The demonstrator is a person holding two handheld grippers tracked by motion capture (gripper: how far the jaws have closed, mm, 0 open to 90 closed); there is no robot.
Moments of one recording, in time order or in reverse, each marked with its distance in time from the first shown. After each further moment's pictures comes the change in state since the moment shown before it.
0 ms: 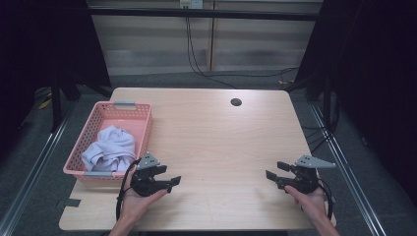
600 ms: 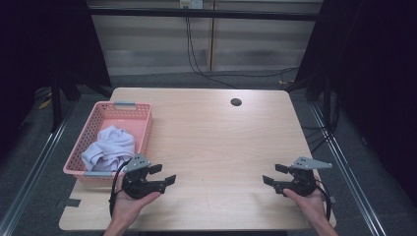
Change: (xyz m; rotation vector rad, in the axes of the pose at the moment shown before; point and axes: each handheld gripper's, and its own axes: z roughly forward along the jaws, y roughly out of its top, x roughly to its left) left arm -0.001 0.002 -0.030 -0.077 -0.011 0.013; right arm 0.009 0.000 0.000 0.039 0.054 -0.038
